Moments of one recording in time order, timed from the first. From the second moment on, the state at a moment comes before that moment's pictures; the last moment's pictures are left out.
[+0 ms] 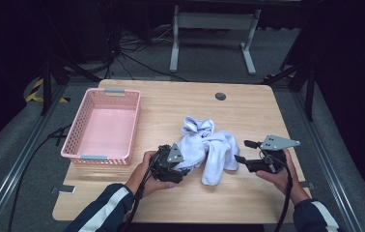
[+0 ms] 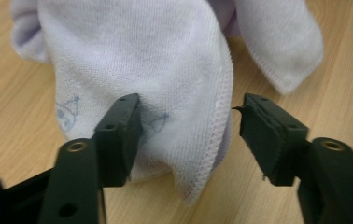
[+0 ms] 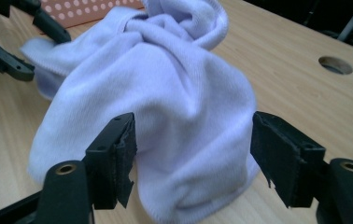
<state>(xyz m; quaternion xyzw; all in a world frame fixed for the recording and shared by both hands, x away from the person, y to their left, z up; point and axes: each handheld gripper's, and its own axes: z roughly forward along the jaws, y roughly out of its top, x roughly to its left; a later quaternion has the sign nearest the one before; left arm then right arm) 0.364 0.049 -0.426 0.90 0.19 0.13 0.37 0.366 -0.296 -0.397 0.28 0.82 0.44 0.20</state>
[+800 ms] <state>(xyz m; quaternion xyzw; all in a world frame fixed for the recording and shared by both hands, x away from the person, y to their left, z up) 0.373 0.060 -0.410 0.87 0.20 0.15 0.42 0.403 -0.254 -0.433 0.26 0.89 0.35 0.15</state>
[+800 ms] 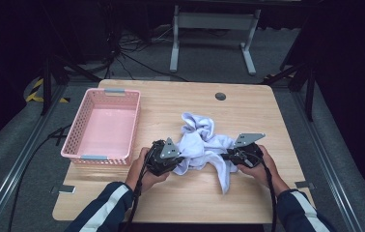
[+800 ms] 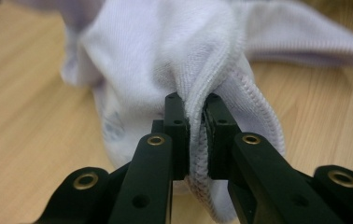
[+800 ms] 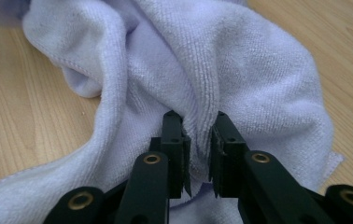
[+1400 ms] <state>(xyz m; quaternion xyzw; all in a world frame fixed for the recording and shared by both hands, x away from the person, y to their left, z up) 0.377 0.080 -0.376 0.82 0.24 0.23 0.47 0.412 -0.318 -0.410 0.37 0.83 0.33 0.24</state>
